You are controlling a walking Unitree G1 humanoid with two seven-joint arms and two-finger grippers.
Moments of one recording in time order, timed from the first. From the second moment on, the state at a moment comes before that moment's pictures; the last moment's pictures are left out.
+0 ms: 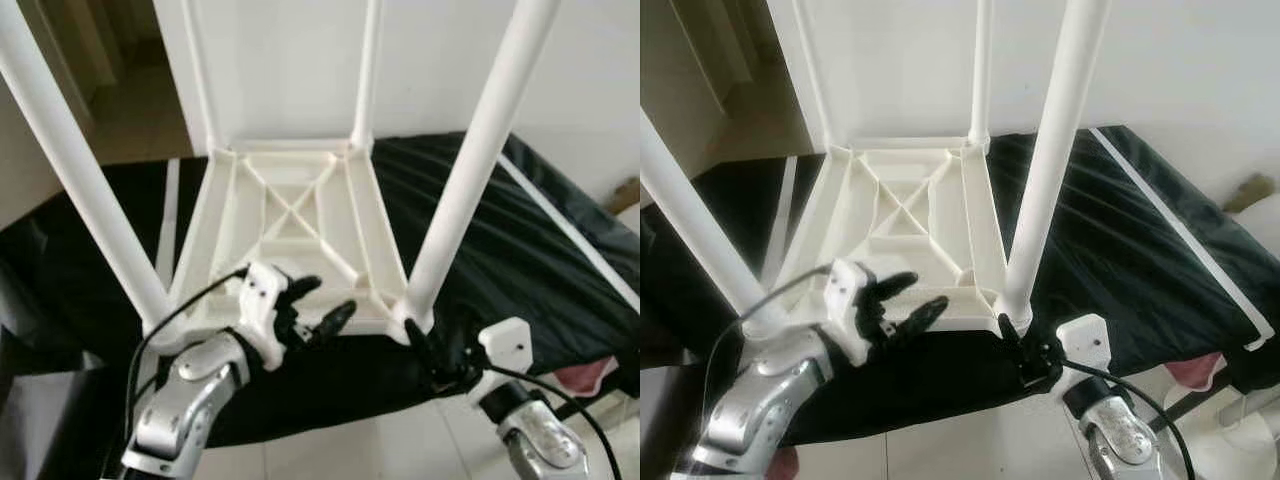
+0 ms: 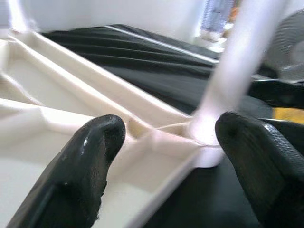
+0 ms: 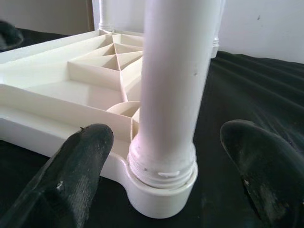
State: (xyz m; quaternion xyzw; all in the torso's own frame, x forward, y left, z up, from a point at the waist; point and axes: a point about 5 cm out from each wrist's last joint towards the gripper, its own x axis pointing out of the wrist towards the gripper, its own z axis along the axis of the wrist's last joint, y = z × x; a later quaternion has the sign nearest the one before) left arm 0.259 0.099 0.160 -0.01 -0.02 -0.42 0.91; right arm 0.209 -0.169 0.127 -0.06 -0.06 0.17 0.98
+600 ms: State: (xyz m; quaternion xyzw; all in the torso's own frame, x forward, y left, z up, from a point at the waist) left arm 0.273 0.116 0.120 0.14 0.09 -0.39 0.91; right arm 0.217 -0.163 0.132 -0.06 -0.06 0.19 0.98
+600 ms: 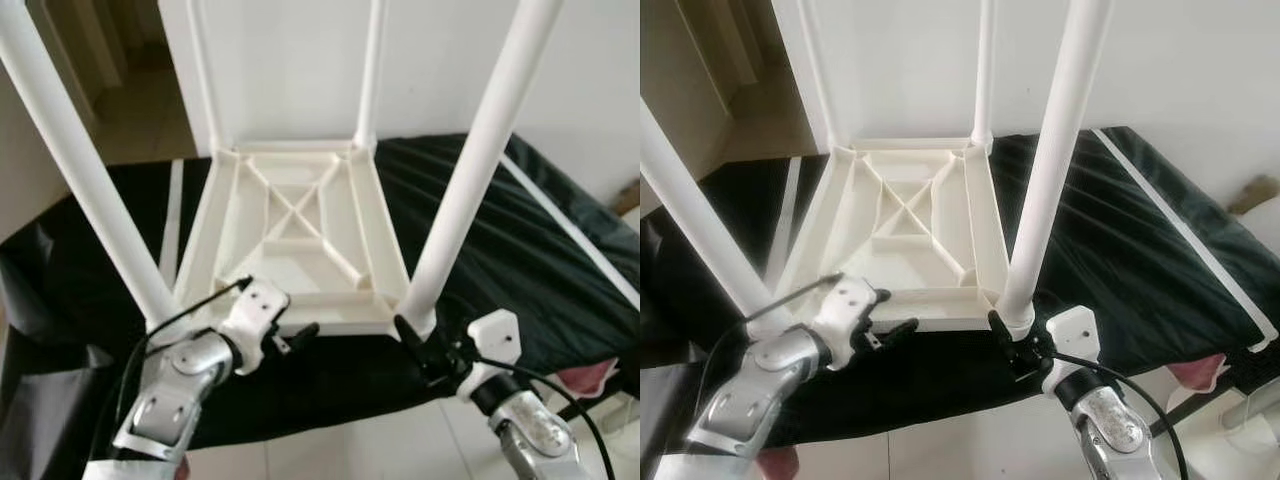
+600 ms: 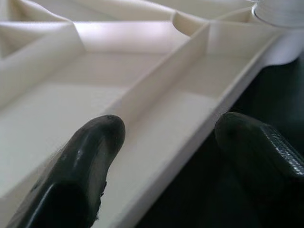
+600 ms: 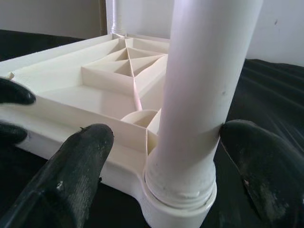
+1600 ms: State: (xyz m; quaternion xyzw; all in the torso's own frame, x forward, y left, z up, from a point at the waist) left arm 0.281 0.140 0.097 0.24 0.15 -0.33 0.90; right arm 0.249 -0.163 0.136 -0.02 -0.07 0.17 0.98
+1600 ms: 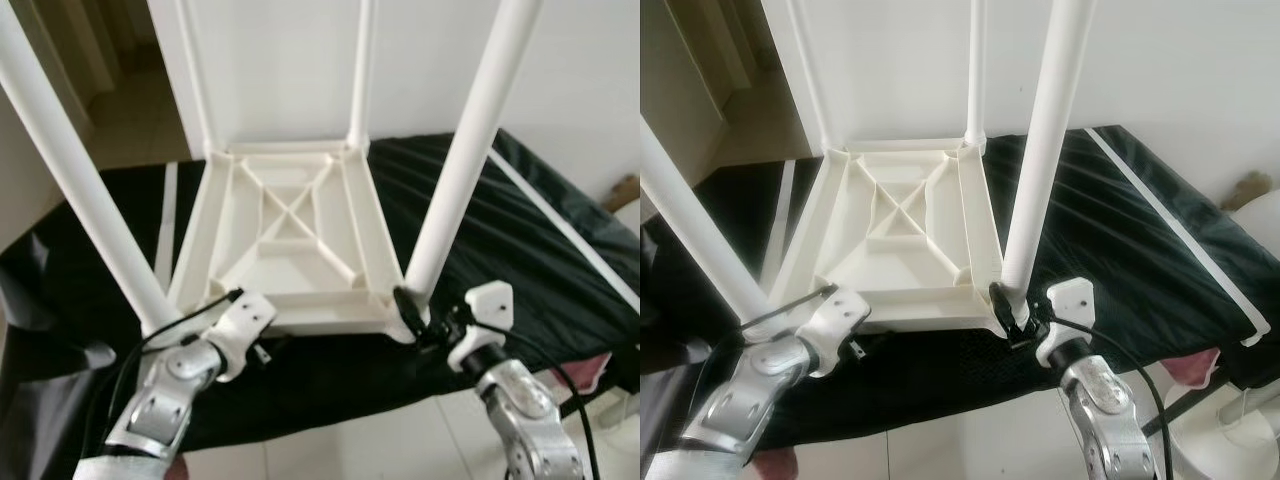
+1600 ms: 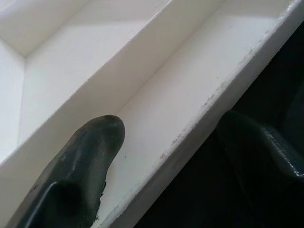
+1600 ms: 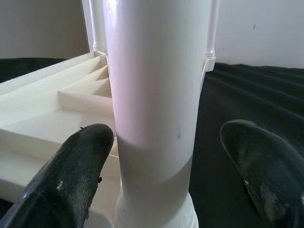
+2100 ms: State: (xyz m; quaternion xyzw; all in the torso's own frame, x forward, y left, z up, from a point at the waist) left arm 0.256 0.131 0.106 0.23 0.15 -0.38 0.88; right arm 0.272 -0.151 0.129 -0.02 -0.05 0.19 0.98
